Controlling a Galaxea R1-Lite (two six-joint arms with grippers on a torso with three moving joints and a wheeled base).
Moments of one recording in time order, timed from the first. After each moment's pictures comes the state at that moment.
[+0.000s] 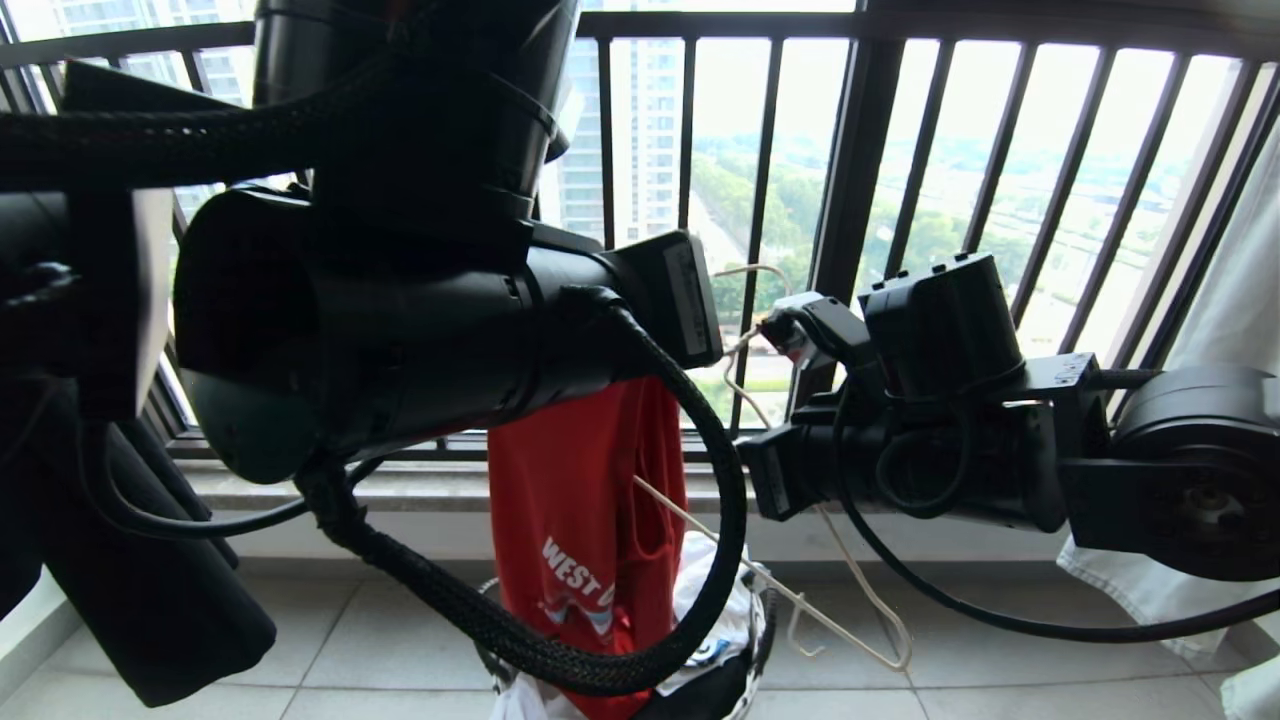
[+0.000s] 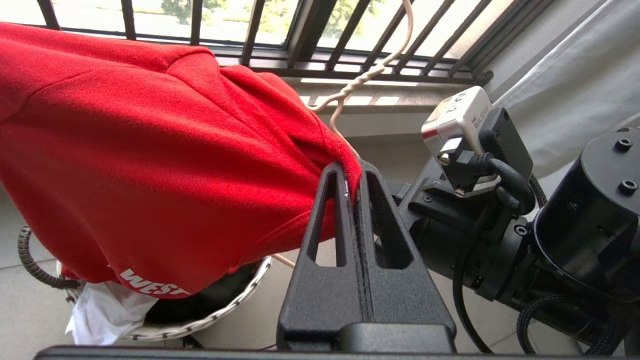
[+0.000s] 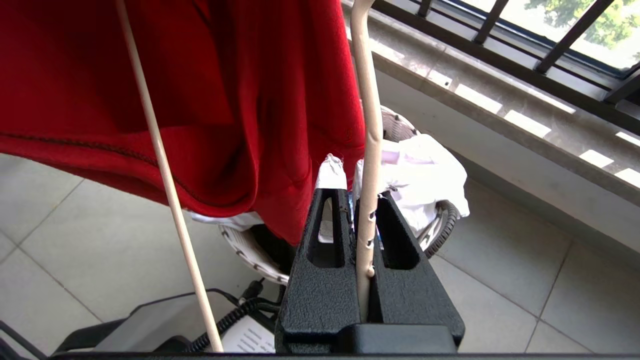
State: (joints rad) left arm -0.99 1.60 -1.51 0.21 0.43 -0.57; right arm 0.67 1.72 -1.14 -0.09 -0.07 0.10
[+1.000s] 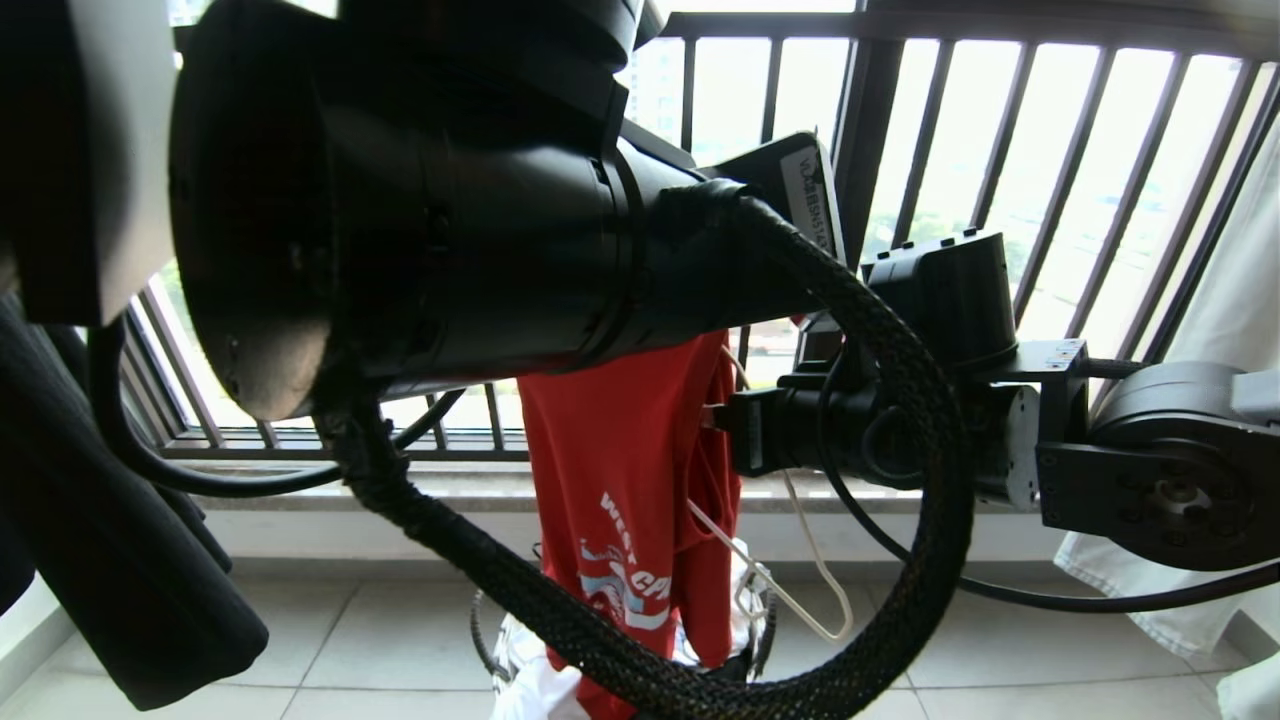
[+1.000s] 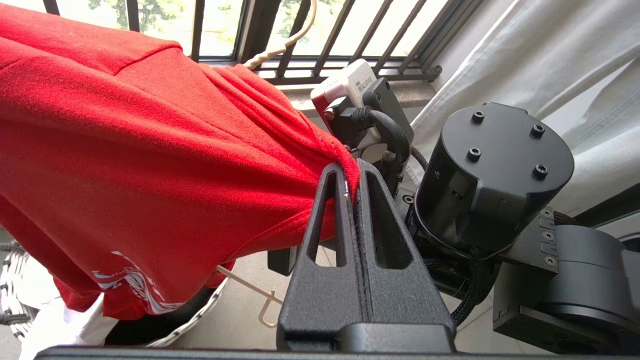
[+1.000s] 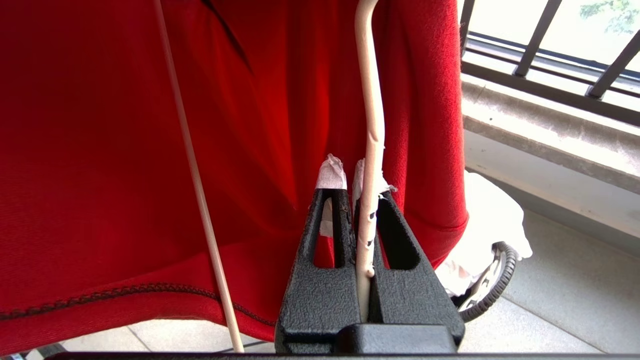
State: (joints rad) left arm -1.09 1.65 -1.71 0.29 0.43 -0.55; right arm 0.66 1.75 -1.16 -0.23 -0.02 0.24
